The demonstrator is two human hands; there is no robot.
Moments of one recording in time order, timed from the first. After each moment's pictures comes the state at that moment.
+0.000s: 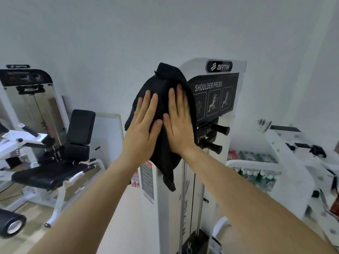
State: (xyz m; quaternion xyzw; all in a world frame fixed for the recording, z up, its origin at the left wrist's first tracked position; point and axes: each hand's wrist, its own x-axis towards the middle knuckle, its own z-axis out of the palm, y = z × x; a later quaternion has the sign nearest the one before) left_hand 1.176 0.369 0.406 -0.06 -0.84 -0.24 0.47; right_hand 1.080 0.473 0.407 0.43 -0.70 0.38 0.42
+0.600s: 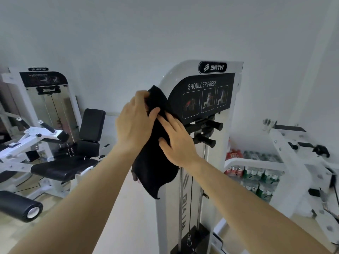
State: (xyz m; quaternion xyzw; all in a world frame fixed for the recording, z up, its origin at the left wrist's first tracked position) left_hand 1.221 0.415 0.450 0.14 -0.83 -0.12 0.52; right_hand 1.130 0.528 0.375 0.48 -0.74 0.36 0.31
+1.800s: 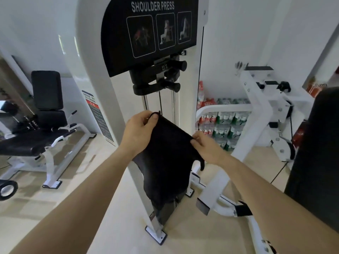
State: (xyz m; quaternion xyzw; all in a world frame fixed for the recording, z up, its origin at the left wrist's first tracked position) left_hand 1.190 0.502 0.289 0.07 -0.86 -0.45 0.22; right_hand 1.094 0.722 0.191 0.24 -0.87 0.42 -0.09
